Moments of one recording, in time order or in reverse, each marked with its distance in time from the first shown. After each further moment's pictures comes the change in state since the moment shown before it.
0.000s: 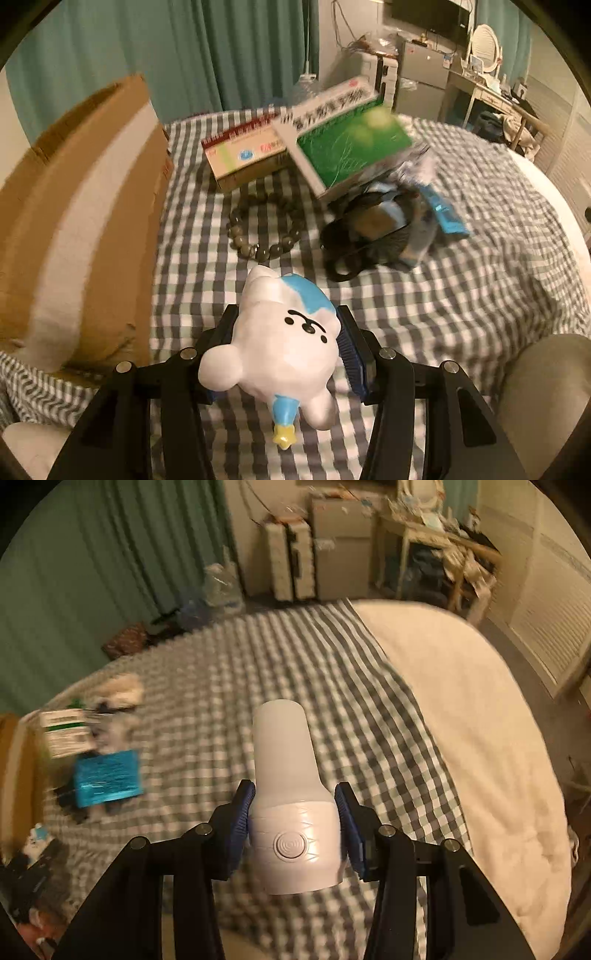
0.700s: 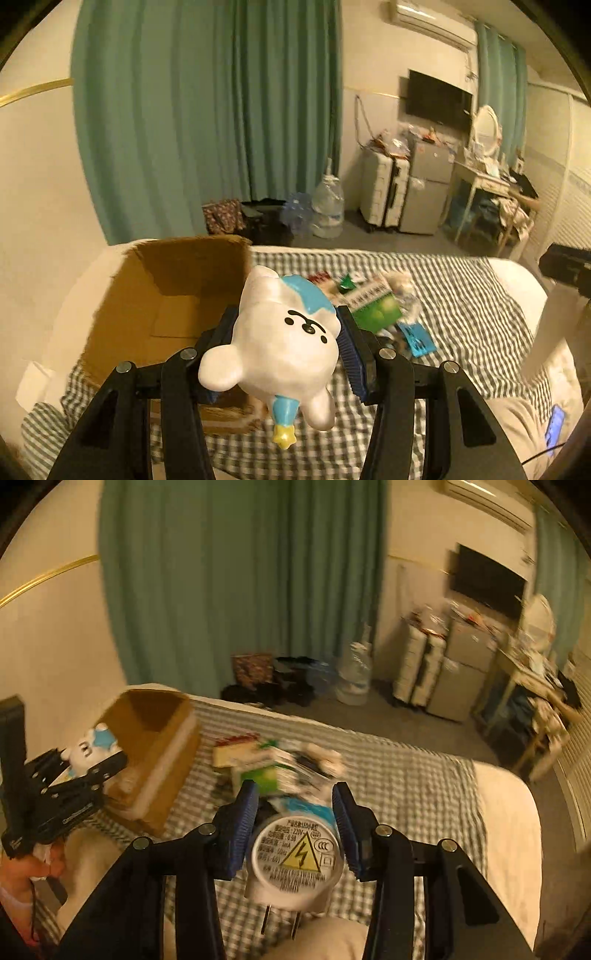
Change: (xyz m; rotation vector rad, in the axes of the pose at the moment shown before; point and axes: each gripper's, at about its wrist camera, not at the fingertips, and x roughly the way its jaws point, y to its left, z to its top) left arm -0.165 0.078 0.073 -0.088 -0.332 0.041; right arm -0.177 0.232 -0.007 -0.454 -0.260 0.254
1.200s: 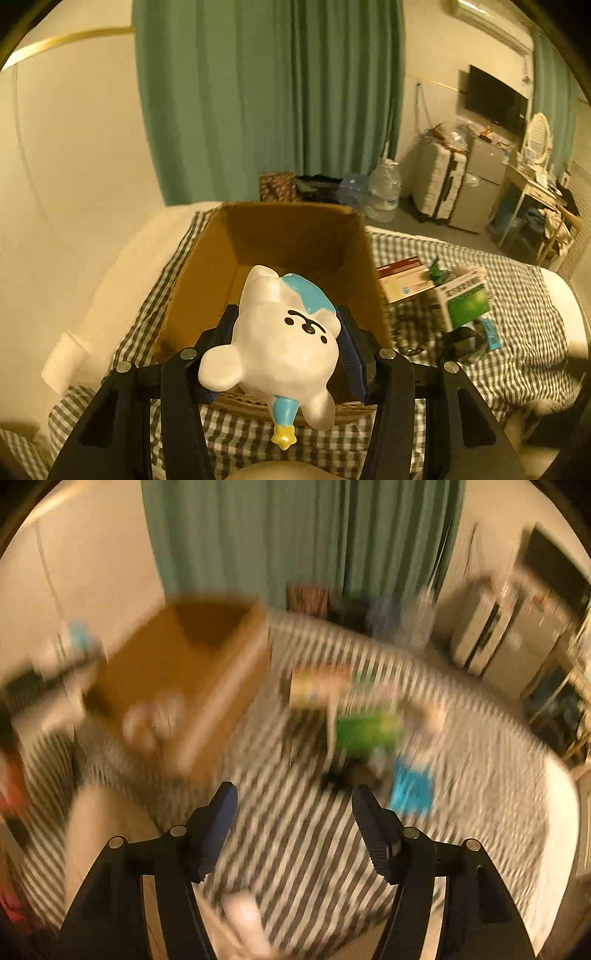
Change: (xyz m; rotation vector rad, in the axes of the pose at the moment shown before) left arm 0.022 0.115 -0.018 -0.111 0.103 0.150; right arm 0.129 0.099 -0.050 -0.107 0.350 0.132
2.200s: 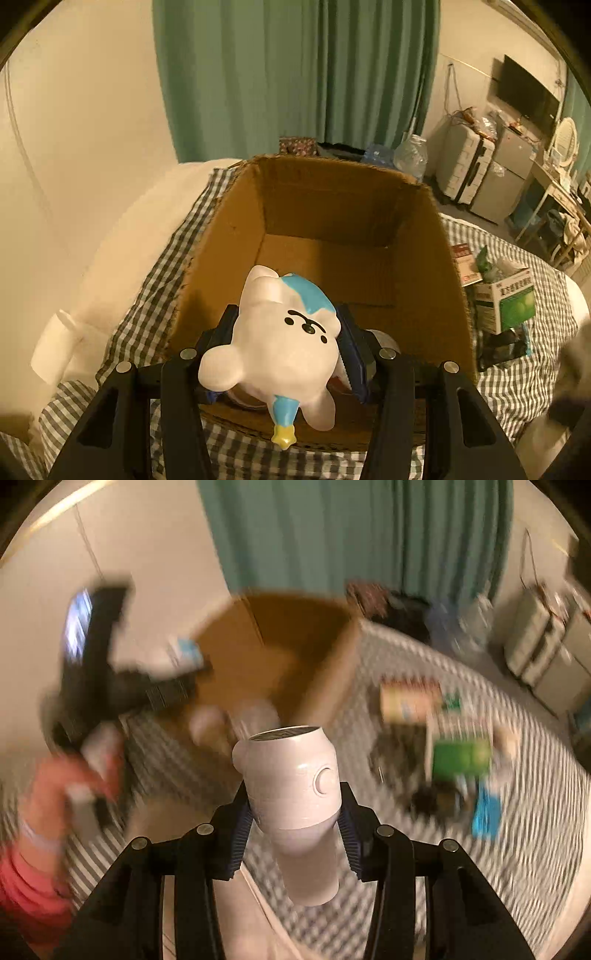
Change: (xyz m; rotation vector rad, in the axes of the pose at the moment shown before) left arm 0.076 0.046 0.001 -0.060 0.145 0.035; right arm -0.008 0.073 0.045 -0.092 -0.080 0.200
